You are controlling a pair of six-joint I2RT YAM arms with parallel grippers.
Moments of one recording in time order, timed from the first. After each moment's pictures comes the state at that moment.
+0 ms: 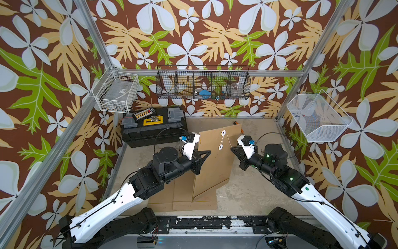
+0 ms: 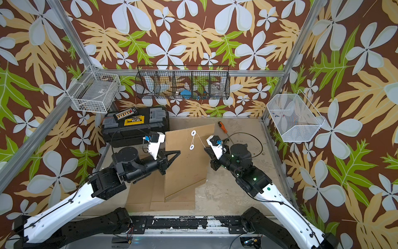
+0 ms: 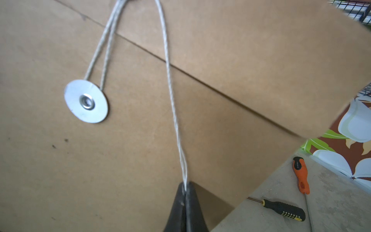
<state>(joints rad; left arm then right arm) -0.93 0.94 1.06 -0.28 0.03 -0.41 0.58 0.89 0.89 -0.29 -0.20 -0.13</state>
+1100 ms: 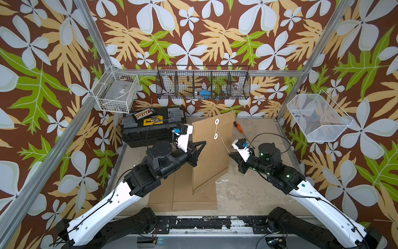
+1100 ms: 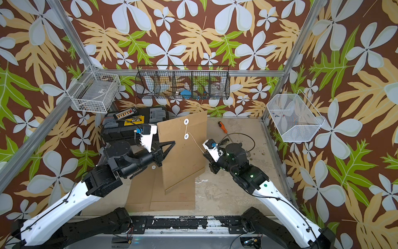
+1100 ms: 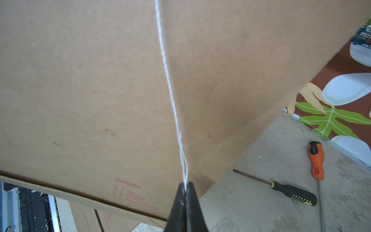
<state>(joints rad) -0.85 0.95 1.16 -0.30 0.01 -0.41 0.58 0.93 0.89 -0.39 -0.24 -0.17</state>
